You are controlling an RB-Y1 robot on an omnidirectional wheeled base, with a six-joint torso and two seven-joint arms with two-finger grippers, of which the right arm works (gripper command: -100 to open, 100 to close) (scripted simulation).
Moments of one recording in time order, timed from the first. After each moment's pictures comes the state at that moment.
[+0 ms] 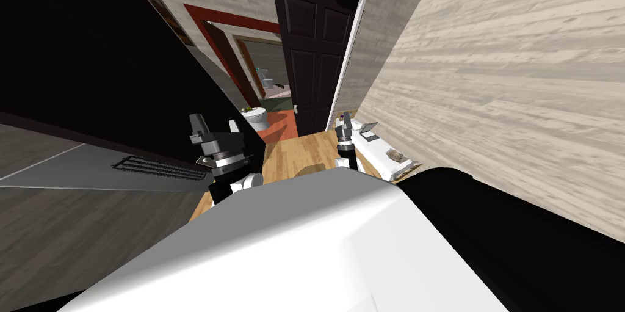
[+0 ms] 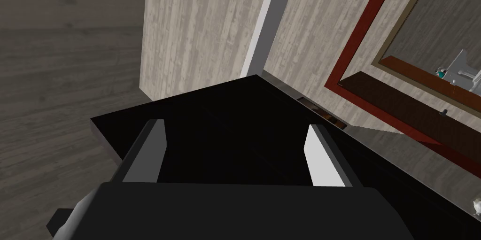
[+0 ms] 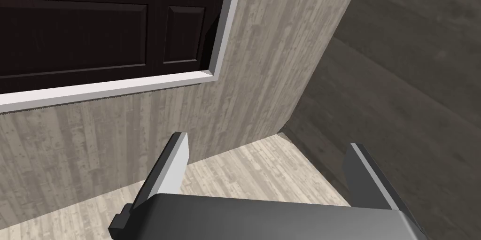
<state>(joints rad) 0.45 -0.03 0.02 -2.20 0.09 -0.48 -0.04</state>
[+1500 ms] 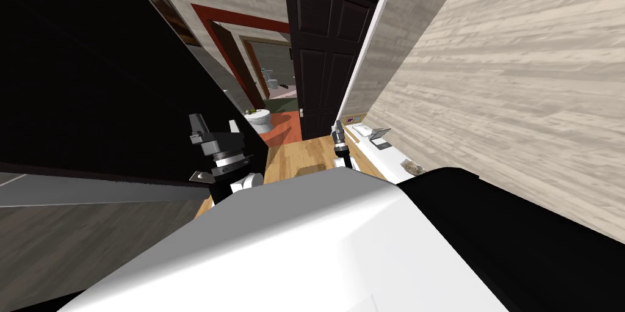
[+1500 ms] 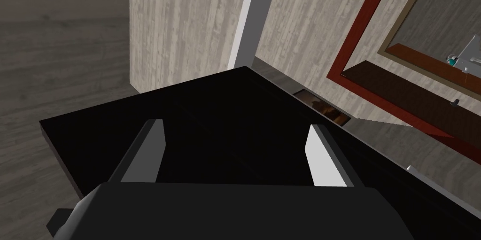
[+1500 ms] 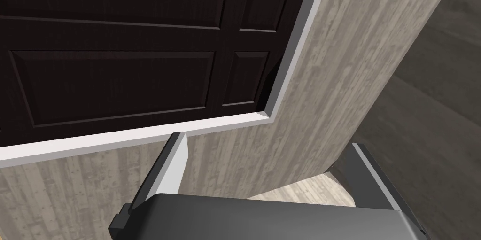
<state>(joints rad) 0.35 -0.08 -0.02 -1.90 0.10 -0.55 -0.08</state>
